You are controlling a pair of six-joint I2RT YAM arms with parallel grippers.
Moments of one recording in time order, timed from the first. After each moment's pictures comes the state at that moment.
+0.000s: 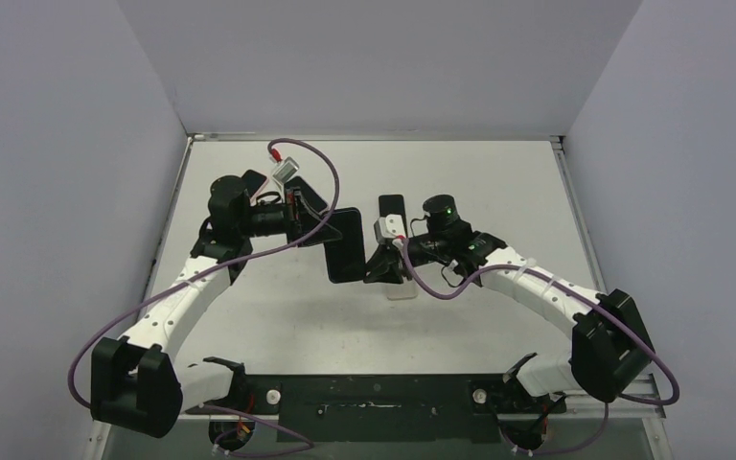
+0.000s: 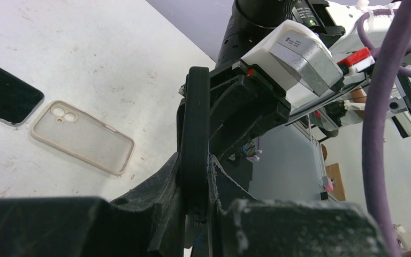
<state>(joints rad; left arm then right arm) -0.27 1.19 0.85 0.24 1.12 -0.62 0.65 1.36 0.90 -0.05 -1.03 -0.49</state>
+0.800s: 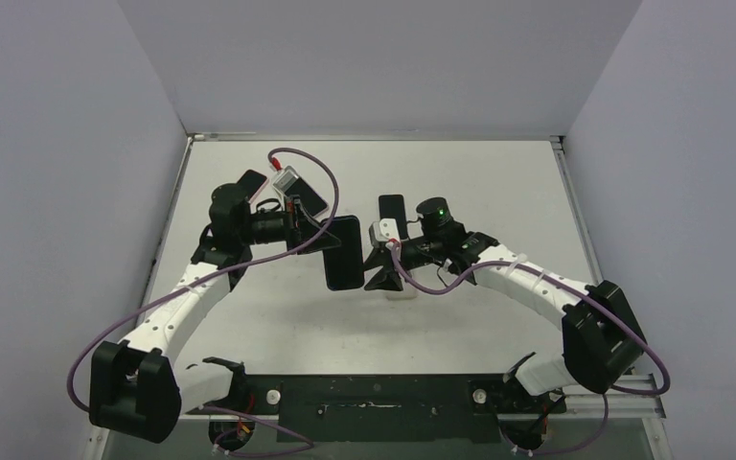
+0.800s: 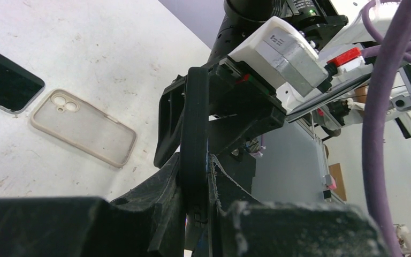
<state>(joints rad) -0.26 1.18 0.79 0.26 1.12 -0.61 0.66 1.43 0.93 -0.11 -0.99 -0.57</state>
